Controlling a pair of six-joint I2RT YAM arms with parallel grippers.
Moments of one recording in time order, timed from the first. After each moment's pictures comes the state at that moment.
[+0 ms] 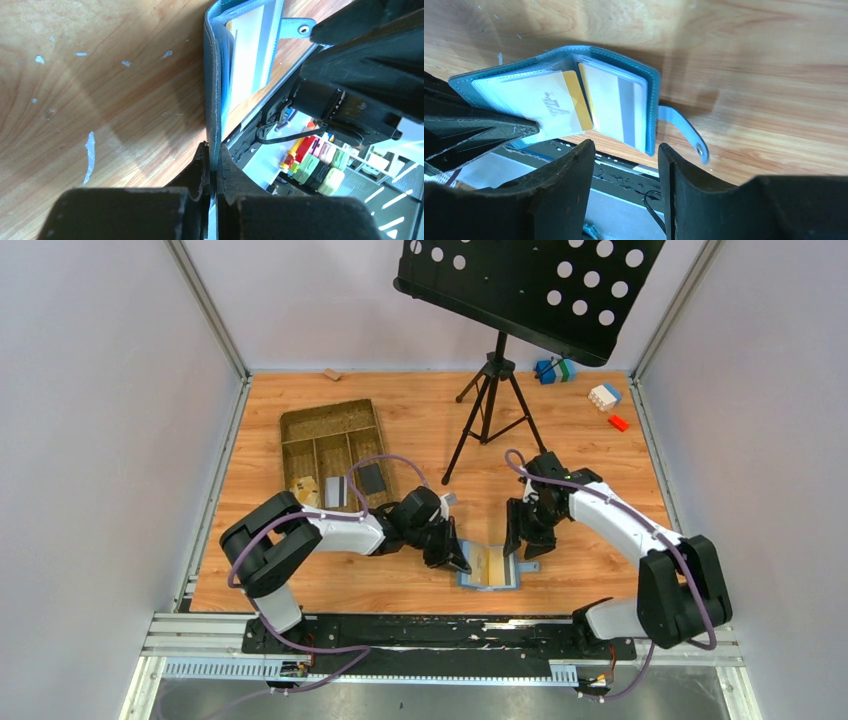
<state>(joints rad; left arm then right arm) -0.92 1.71 0.77 0.17 0.50 -1.04 0.38 1.38 0.84 -0.87 -0.31 0.39</state>
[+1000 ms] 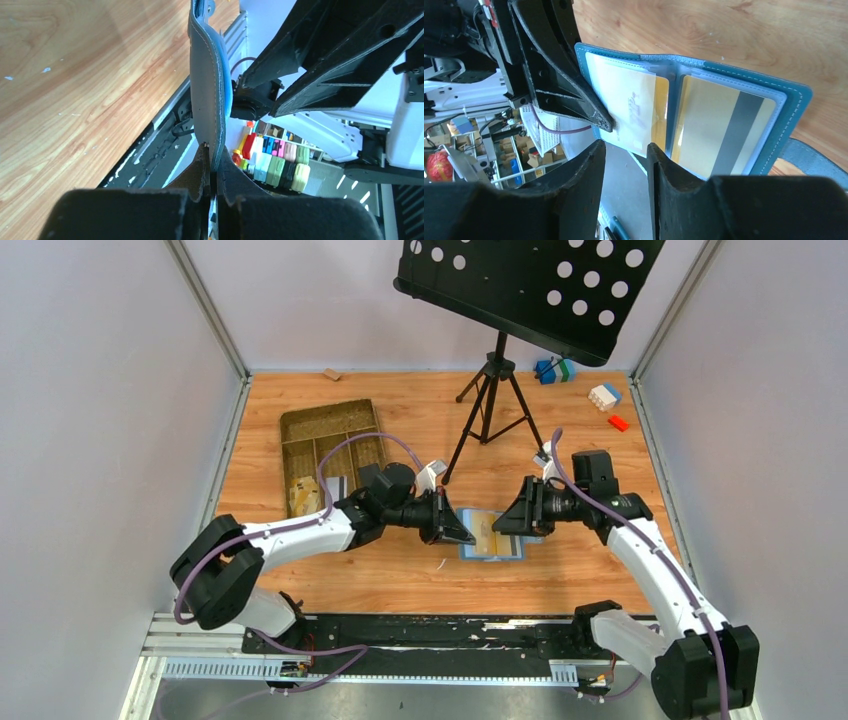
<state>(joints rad) -0.85 1.45 0.76 0.23 0.60 -1.14 0.21 1.02 0.78 -0.64 -0.87 0.47</state>
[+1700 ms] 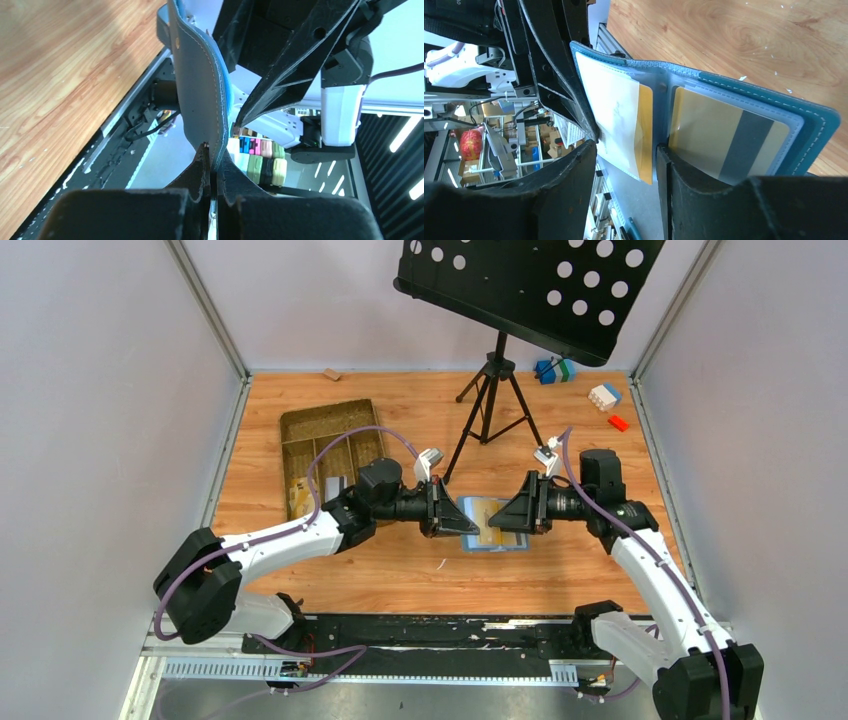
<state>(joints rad) -0.85 1.34 0.76 0.32 0.63 -1.25 0.21 0.94 0.75 -0.50 -1.01 0.60</state>
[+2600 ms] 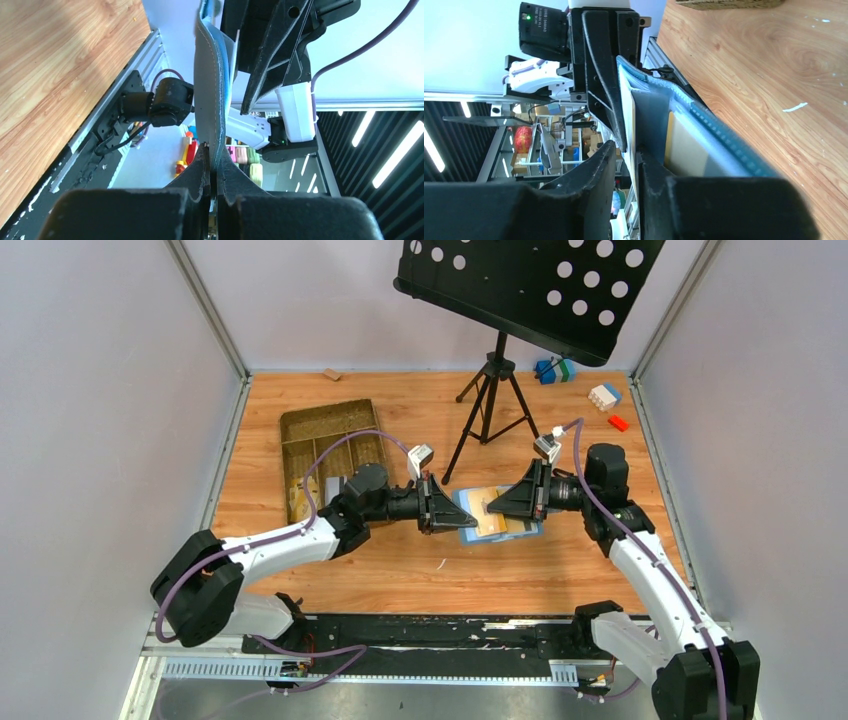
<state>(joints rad) -0.82 1.32 0.67 0.58 0.65 -1.40 0.20 0.94 0.69 -0.14 -1.12 0.95</state>
